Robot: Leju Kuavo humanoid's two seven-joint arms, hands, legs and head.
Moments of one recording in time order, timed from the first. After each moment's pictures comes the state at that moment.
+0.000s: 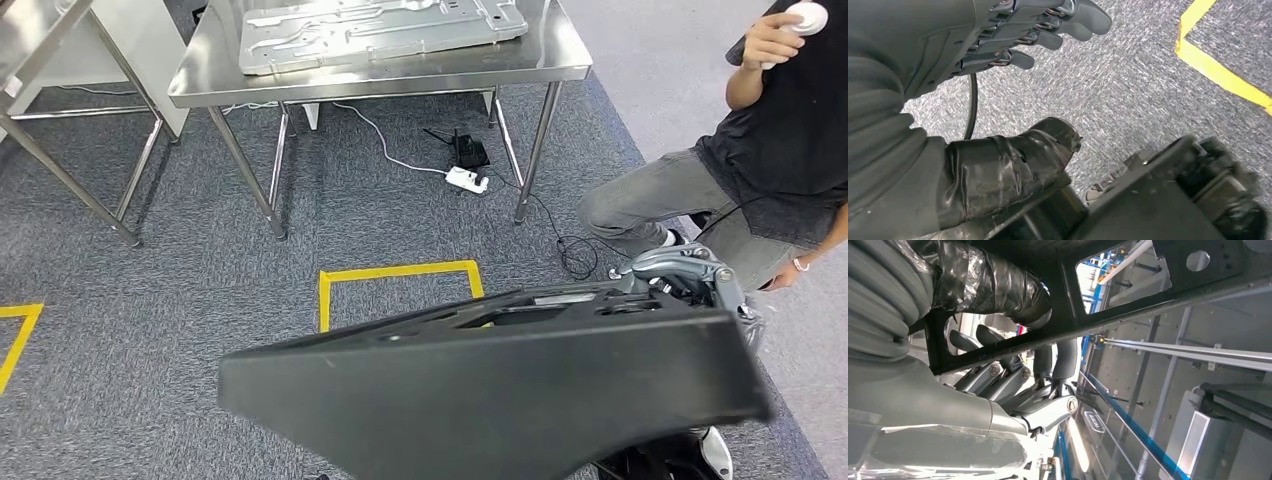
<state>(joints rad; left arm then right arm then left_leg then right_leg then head) -0.12 -0.04 -1.01 -0.22 0.27 0.33 -0.09 -0.09 -0.23 0.50 -2.23 0.37 -0.66 -0.05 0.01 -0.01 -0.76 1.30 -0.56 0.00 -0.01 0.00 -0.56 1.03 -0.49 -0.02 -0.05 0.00</state>
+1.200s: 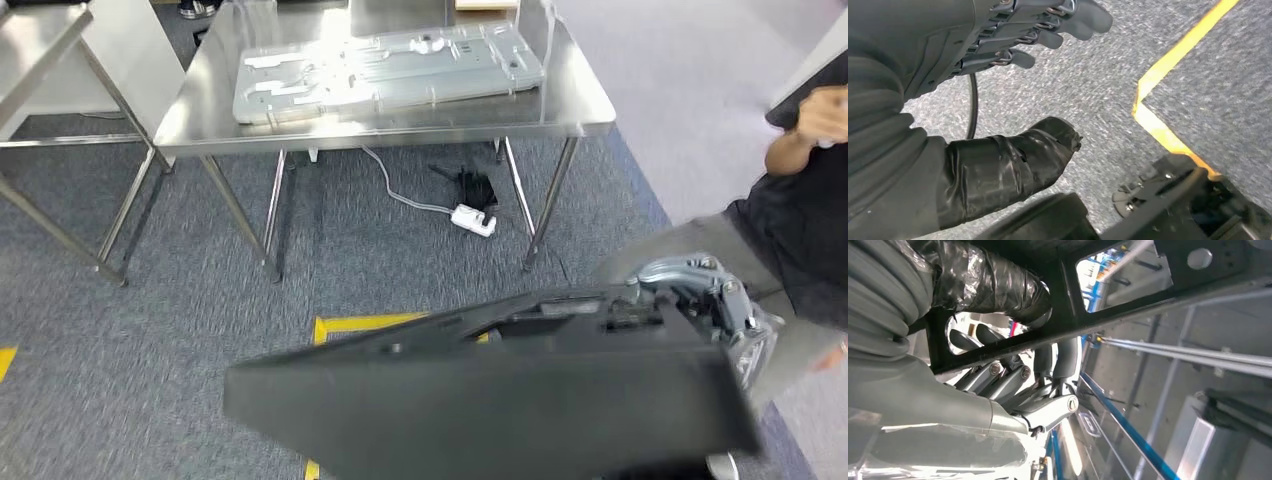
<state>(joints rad) -0.11 -0.04 -1.01 -0.22 0.27 0.36 -0.06 -0.08 -0.23 0.50 -2.23 0.39 -0.67 -0.06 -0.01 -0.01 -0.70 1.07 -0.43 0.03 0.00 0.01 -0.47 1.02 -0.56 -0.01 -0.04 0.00</state>
